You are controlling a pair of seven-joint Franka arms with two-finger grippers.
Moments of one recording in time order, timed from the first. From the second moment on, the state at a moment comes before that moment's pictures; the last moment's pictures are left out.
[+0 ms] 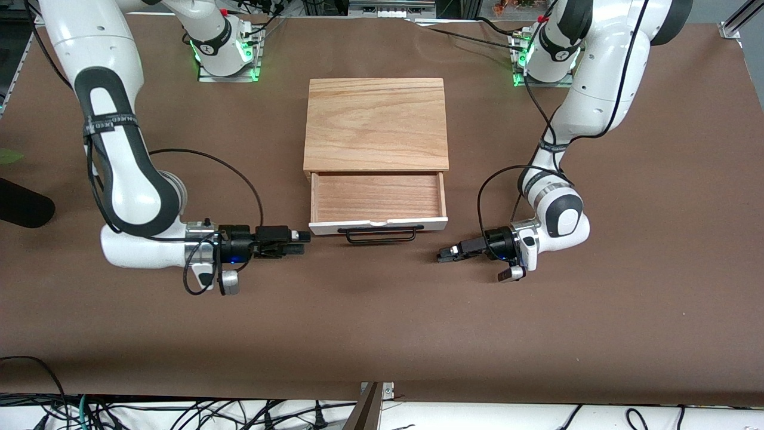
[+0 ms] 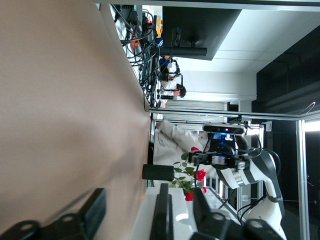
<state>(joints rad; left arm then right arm) -0.29 0.84 0.11 -1.69 -1.97 1.78 0.91 0.06 0.70 0.18 -1.40 1.08 1.89 -0.46</state>
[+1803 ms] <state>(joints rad) -0.14 -0.04 0.02 -1.80 -0.17 1.64 -0.03 0.08 -0.01 -0.10 -1.70 -0.04 1.62 -0.12</state>
